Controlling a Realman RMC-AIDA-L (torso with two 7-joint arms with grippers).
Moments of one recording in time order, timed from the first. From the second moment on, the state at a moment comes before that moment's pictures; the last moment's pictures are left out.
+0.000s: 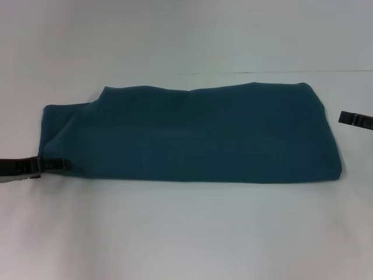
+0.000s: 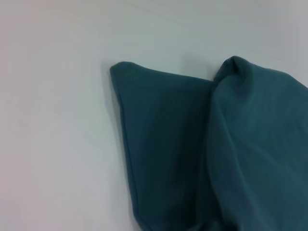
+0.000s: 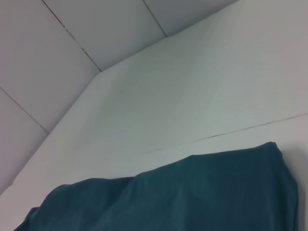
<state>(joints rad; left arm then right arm) -0.48 -2.08 0.70 0.93 2.46 1.20 -2.43 0.52 1.96 -0.42 -0.61 -2.10 -1.32 1.91</state>
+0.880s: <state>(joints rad) -0.49 -2.07 0.69 0.90 2.49 1.16 -2.44 0.52 1.96 -0.42 -0.61 -2.10 -1.32 1.91</state>
